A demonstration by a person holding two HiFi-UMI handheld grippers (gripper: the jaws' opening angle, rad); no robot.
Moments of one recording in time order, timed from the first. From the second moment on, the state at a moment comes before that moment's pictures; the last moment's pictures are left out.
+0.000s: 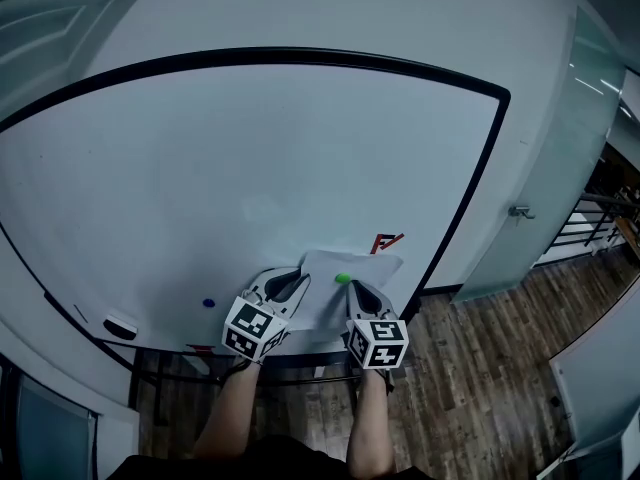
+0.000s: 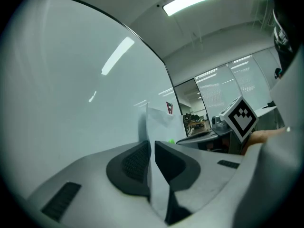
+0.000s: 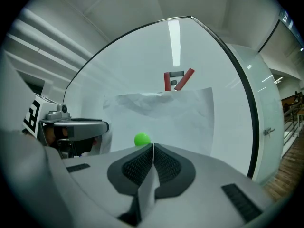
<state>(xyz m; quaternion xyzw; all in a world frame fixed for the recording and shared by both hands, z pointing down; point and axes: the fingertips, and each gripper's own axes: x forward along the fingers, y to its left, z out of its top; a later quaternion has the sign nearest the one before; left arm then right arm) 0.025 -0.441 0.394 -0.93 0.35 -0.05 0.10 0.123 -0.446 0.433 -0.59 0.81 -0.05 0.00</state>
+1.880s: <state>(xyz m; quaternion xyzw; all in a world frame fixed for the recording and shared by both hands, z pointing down) 0.008 -0.438 0.420 -0.95 0.31 0.03 -0.01 0.094 -0.449 0.423 -0.64 0.77 0.05 -0.08</state>
